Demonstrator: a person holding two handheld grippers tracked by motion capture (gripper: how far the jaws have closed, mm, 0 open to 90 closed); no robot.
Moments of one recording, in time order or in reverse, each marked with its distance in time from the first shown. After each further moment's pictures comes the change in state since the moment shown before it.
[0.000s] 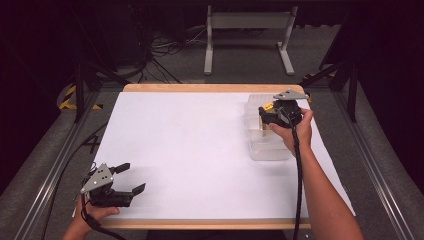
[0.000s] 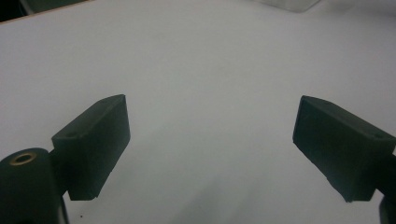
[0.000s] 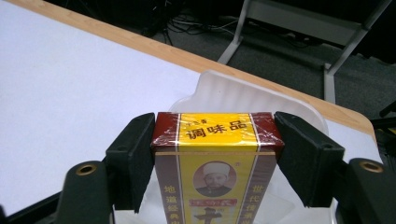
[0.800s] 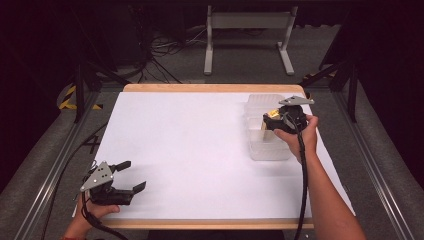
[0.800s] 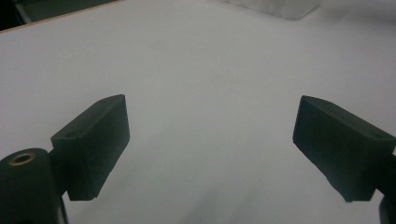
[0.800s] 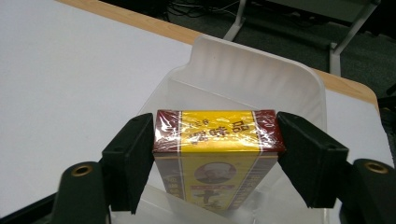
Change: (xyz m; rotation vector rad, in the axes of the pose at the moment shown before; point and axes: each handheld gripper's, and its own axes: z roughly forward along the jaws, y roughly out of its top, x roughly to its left) left arm 0.003 0.003 0.002 -0.025 -0.015 0.007; right arm -0.009 -0.018 -0.006 0.060 0.012 0.035
